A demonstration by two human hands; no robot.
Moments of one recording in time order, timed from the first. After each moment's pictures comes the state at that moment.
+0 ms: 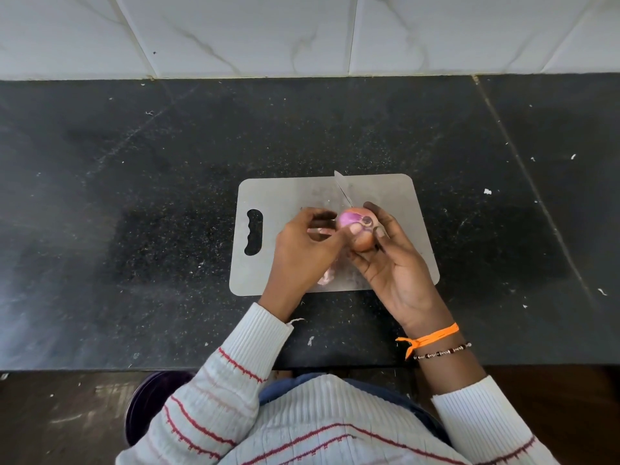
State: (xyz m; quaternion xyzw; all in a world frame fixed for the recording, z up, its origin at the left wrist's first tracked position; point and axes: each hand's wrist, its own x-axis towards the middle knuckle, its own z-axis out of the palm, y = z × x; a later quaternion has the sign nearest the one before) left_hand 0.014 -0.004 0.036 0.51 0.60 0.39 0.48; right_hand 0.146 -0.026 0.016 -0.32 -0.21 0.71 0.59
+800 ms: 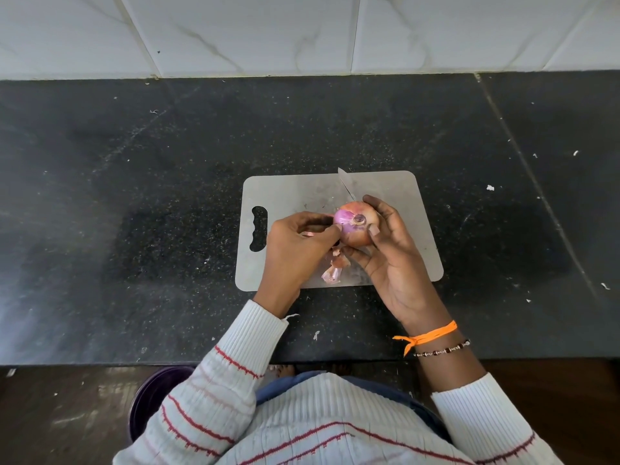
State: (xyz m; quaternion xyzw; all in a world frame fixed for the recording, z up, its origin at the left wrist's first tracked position) left_hand 0.002 -0.009 0.040 0.43 0.60 0.43 0.52; right_hand 0.135 -0.030 0.017 -0.35 -0.31 0.66 0.59
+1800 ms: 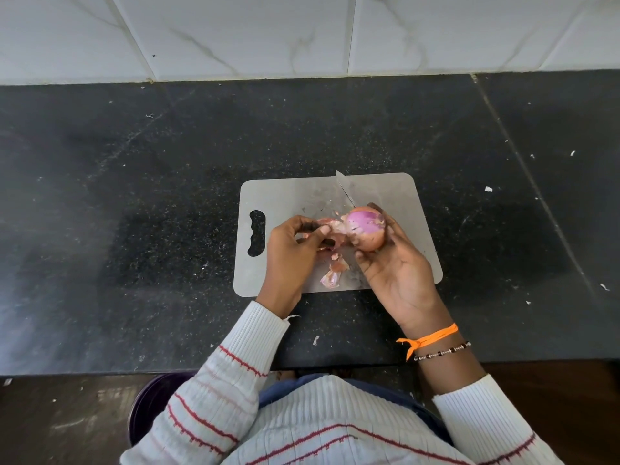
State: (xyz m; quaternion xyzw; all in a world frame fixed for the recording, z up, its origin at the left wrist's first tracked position) left_hand 0.002 0.001 0.019 0.42 0.59 0.44 0.53; right_hand 0.139 -0.027 0.017 -0.33 -0.15 0.70 0.61
